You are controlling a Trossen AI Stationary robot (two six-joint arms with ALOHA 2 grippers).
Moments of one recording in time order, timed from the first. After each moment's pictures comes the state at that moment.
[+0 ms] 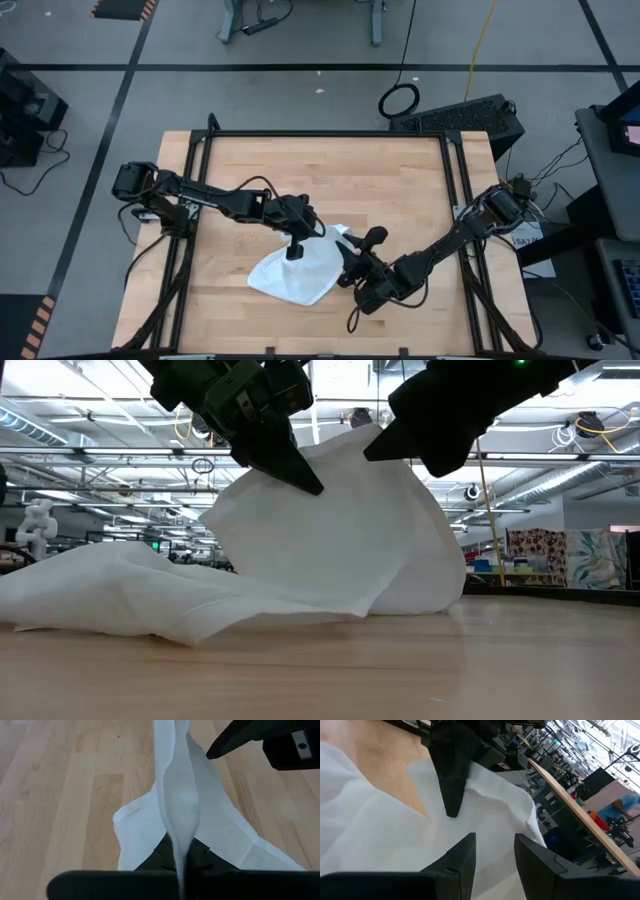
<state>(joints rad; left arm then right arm) -0.07 1.58 0.95 -0.06 0.08 -0.04 0.56 1.83 1.09 -0.12 1.25 0.23</state>
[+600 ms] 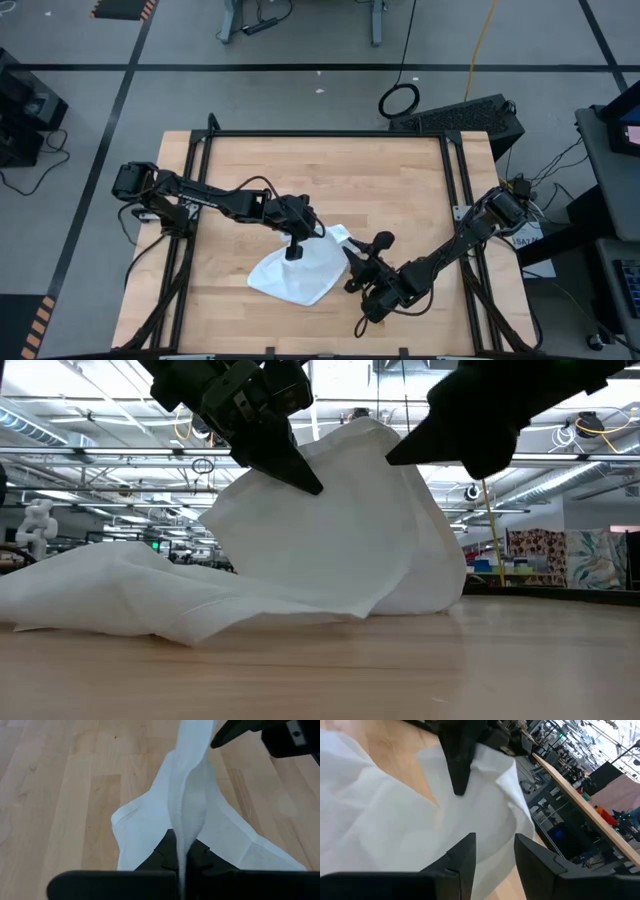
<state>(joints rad) -0.07 1.58 0.95 -0.06 0.09 -0.02 0.62 1.83 1.09 -0.31 1.25 0.44</state>
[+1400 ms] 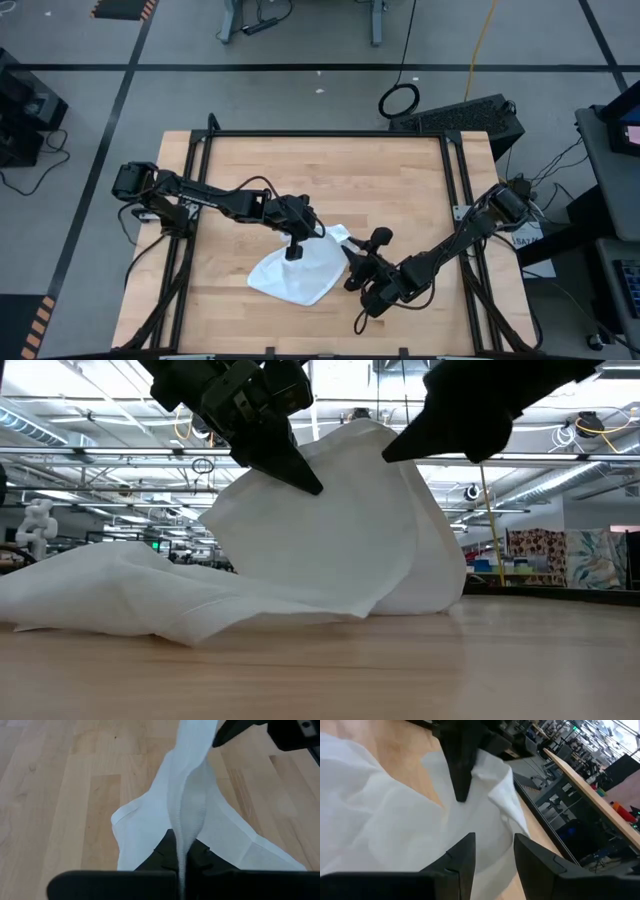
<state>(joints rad) -0.07 1.58 0.95 -0.06 0.09 -0.02 0.59 1.79 1.09 -0.28 1.18 0.39</state>
